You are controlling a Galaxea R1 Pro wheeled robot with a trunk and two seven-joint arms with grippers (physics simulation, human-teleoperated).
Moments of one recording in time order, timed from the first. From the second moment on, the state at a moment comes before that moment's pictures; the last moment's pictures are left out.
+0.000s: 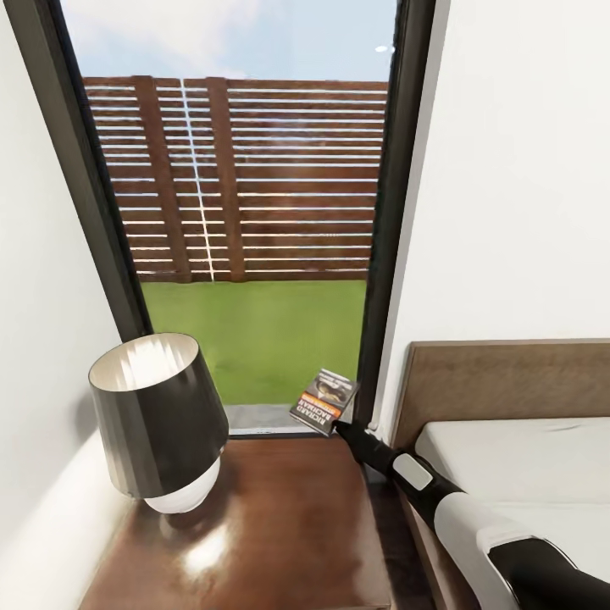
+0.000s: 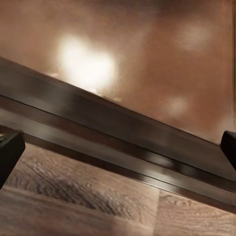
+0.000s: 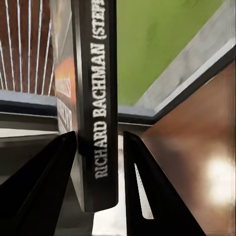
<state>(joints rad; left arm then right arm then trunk) -0.18 0.10 -0.09 -0.19 0.66 -0.50 -0.32 -0.84 0.04 0.17 -0.19 -1.08 0.33 0.49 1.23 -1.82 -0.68</state>
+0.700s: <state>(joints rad) -0.18 0.22 -0.05 -0.20 0.82 -0.31 -0.70 -0.84 0.05 0.17 -0.19 -1.08 0.39 0.36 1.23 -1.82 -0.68</state>
